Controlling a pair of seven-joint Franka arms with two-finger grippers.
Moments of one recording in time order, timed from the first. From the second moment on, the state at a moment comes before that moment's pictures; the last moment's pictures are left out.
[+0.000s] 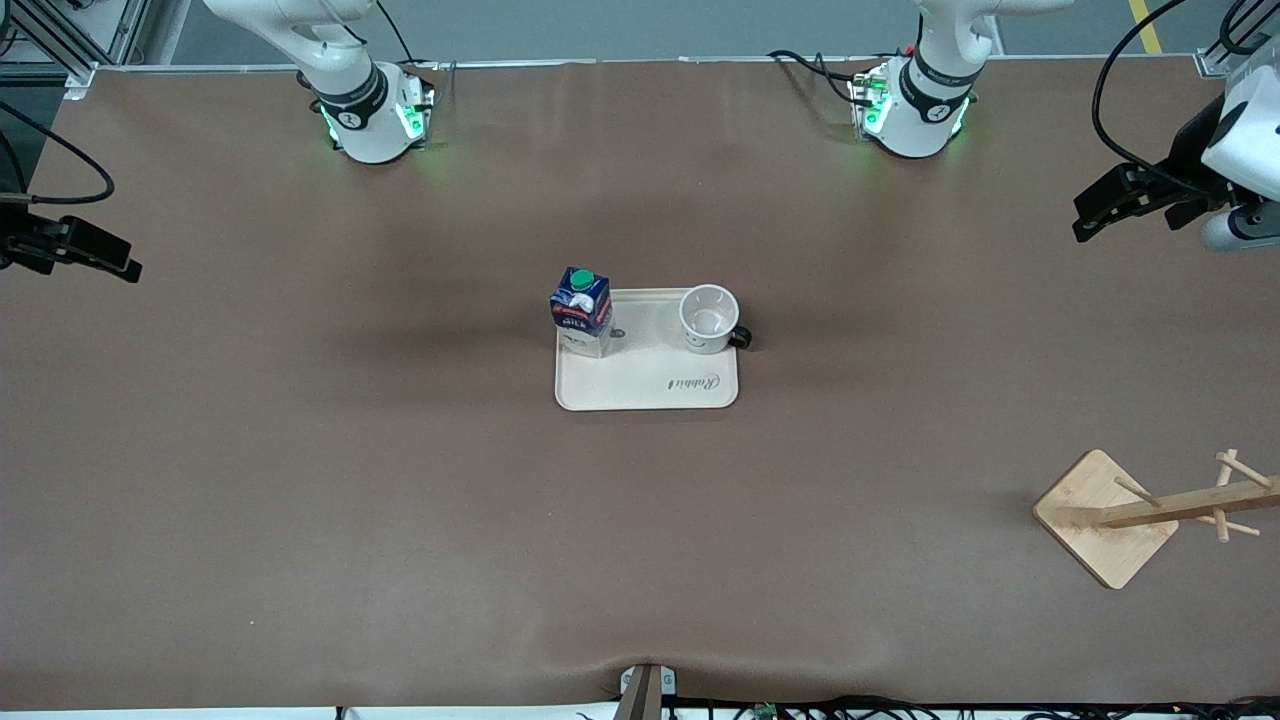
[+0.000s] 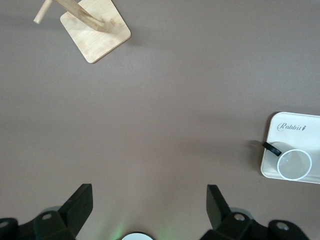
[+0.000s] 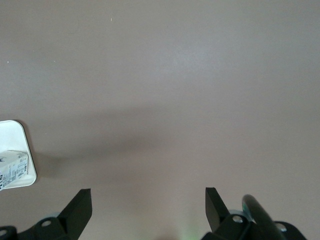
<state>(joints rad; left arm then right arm) -0.06 -0.06 -0.05 -1.57 0.02 1.48 -0.22 0.01 0.04 -0.08 -1.51 0.00 1.48 0.04</state>
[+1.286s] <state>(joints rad) -0.08 -0.04 -0.06 -1.55 0.02 1.48 -0.22 0.01 0.04 -0.08 -1.51 0.00 1.48 0.04</state>
